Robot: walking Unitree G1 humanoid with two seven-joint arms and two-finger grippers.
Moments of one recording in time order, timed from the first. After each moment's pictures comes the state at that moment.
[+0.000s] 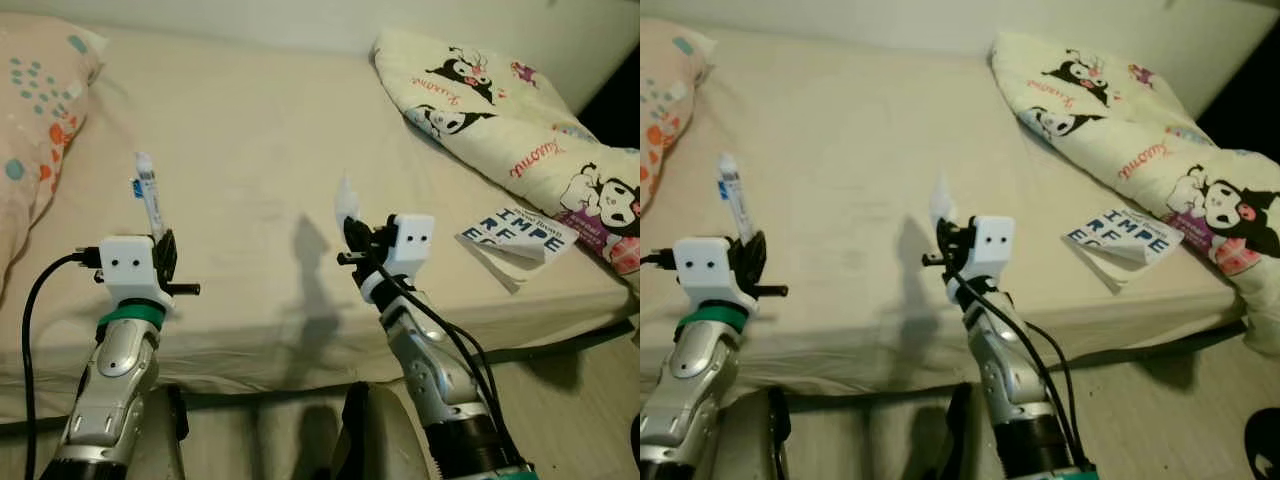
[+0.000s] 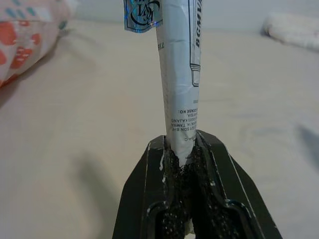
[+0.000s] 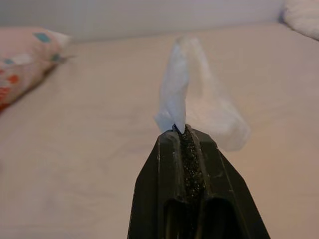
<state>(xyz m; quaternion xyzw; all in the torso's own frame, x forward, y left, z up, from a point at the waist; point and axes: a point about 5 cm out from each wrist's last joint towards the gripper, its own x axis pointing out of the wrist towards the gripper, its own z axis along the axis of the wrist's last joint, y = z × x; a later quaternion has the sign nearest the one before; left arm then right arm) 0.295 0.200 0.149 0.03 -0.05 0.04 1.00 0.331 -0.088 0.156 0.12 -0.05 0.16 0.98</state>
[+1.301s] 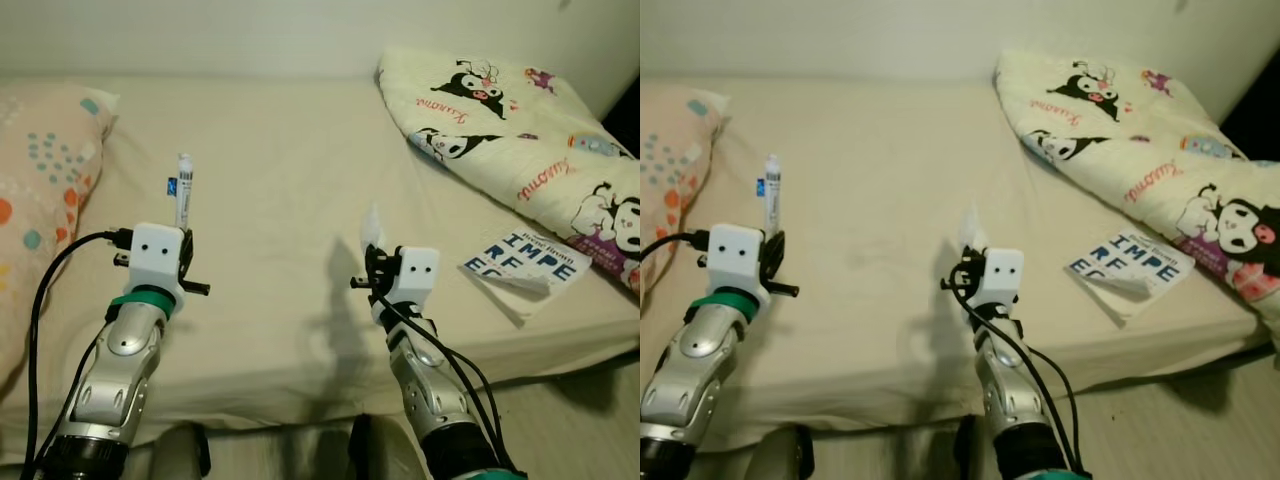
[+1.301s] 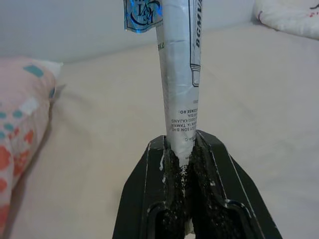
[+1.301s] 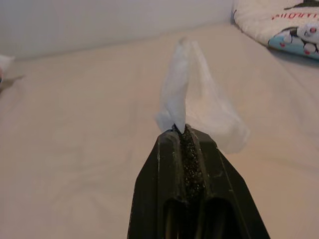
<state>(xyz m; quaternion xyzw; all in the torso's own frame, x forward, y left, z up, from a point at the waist) 0.314 0.192 0.155 0.10 -0.03 0.01 0.99 0.331 -0.108 0.114 0.10 -0.04 0.07 0.99</state>
